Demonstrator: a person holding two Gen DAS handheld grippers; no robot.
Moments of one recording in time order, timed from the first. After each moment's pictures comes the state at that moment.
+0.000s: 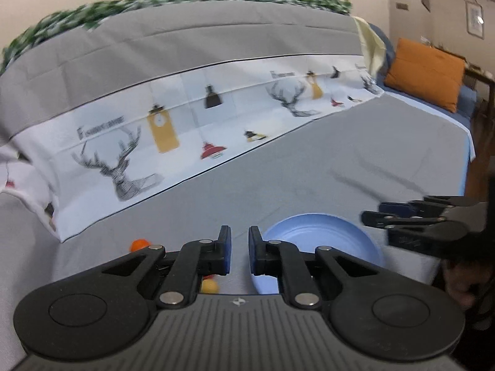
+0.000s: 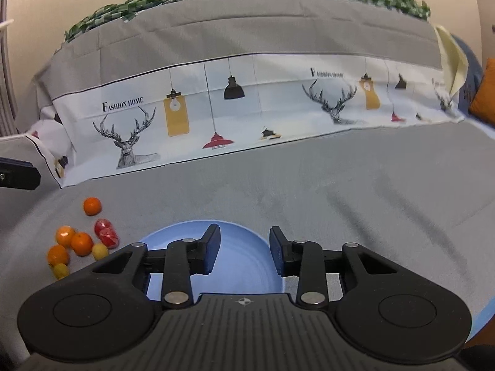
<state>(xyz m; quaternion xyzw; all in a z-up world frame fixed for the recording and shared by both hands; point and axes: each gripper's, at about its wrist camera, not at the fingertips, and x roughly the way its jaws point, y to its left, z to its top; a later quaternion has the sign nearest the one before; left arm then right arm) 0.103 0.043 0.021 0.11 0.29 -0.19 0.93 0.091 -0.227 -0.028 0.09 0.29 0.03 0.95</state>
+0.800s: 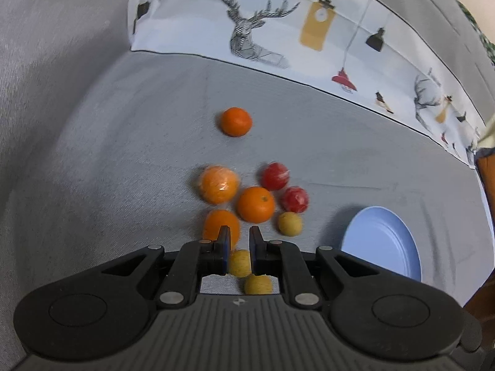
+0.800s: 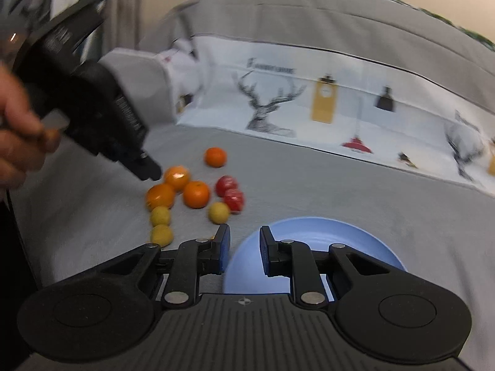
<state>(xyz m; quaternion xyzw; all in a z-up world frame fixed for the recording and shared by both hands) 0.187 0.149 -0.058 -0.16 0.50 -0.01 0.85 0.101 -0.099 -0.026 -0.09 0.29 0.25 0.92</state>
